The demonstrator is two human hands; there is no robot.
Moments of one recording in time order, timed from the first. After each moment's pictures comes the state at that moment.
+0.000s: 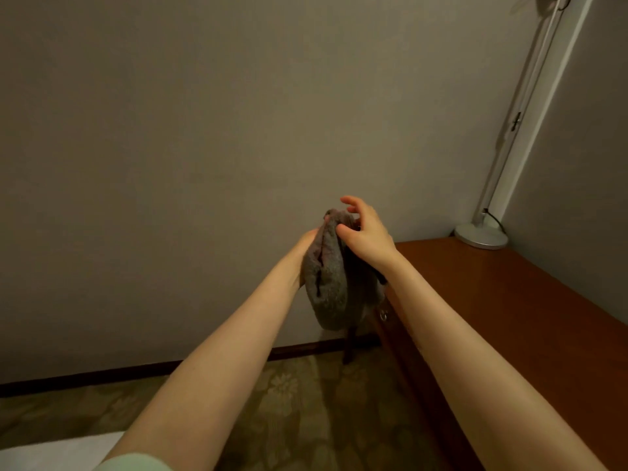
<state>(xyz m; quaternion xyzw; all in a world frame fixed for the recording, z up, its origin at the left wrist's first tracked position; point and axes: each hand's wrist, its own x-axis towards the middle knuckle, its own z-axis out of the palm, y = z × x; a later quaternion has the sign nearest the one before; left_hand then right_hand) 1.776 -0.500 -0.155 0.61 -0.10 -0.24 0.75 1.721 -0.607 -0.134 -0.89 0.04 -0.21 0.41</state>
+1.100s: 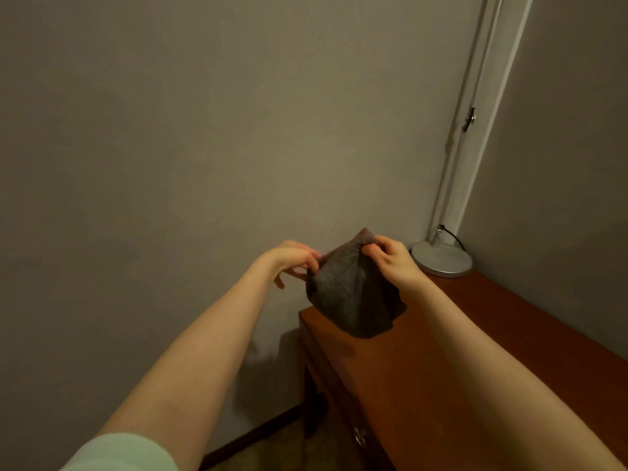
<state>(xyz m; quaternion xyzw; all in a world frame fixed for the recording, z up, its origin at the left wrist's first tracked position) 2.071 -0.753 -0.162 0.83 -0.25 -0.35 0.34 1.942 -0.902 -0.194 -0.84 0.17 -0.24 0.46</state>
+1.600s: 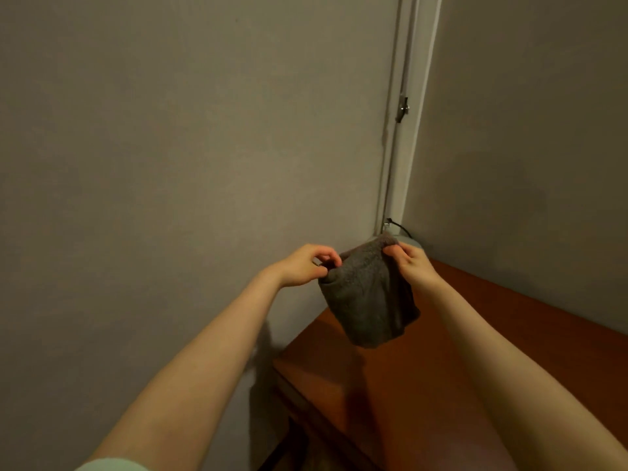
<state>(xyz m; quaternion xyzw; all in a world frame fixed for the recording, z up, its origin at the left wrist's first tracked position) 2.173 -0.877 -0.178 0.67 -0.64 -0.27 0.26 1.980 -0.976 -0.199 -0.67 0.39 -0.33 0.54</state>
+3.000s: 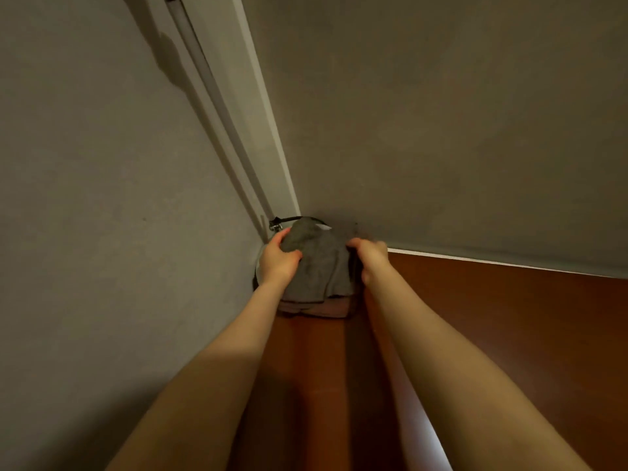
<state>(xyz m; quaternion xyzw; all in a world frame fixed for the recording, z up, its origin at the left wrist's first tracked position) 2.139 -1.319 -0.374 0.75 -0.43 -0.35 0.37 1.993 -1.344 -0.390 -0.17 0.62 -0.45 0.62</state>
